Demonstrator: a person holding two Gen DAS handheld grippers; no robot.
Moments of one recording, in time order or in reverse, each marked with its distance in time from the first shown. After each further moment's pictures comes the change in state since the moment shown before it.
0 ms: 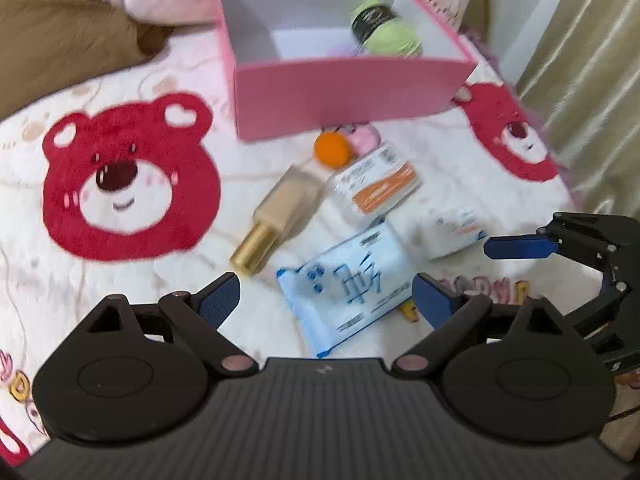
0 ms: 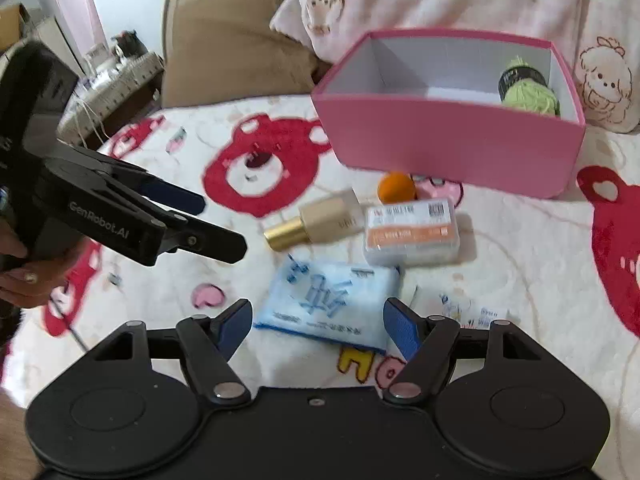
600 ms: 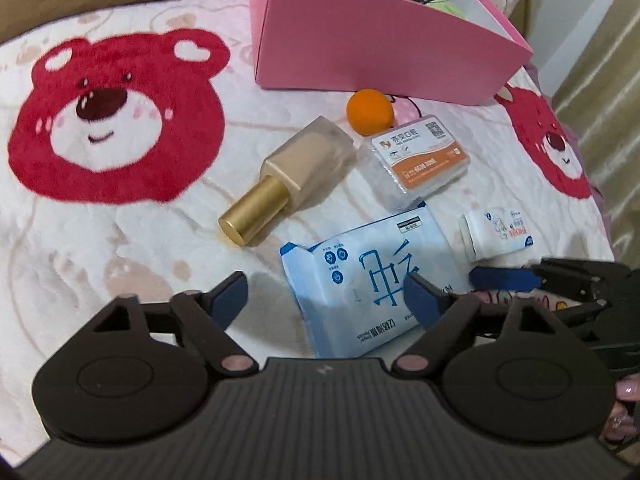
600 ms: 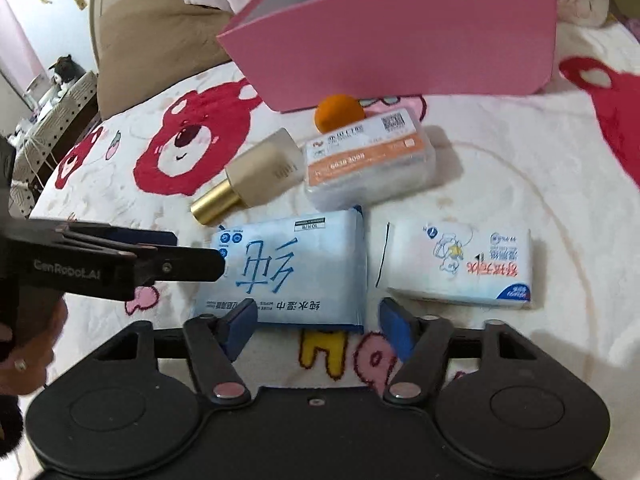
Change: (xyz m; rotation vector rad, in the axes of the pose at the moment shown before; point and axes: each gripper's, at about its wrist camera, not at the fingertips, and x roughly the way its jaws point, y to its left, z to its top) left arm 0.067 0.021 -0.033 -0.140 -0.042 -0.017; right arm 0.064 -0.035 -0.026 0.218 0.038 -0.042
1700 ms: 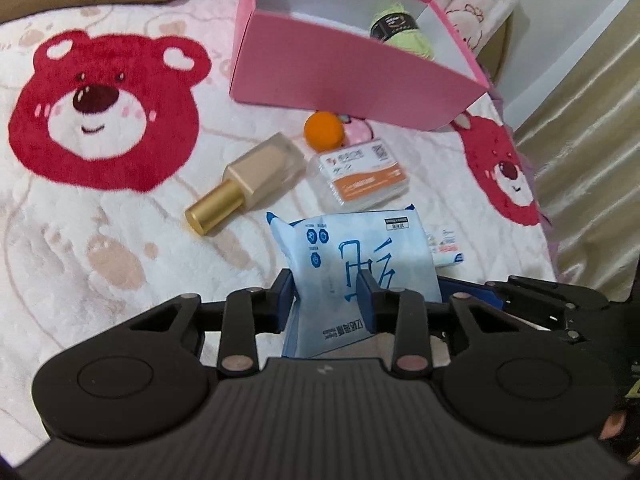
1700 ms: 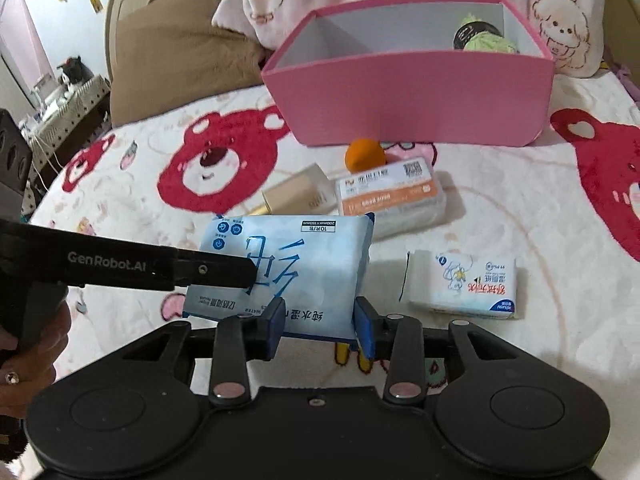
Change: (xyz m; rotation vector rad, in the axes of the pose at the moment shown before) left arm -0.046 -0.019 0.006 -0.081 -0.014 -0.094; right arm -0.054 0.038 0.006 -0.045 -0.076 -0.036
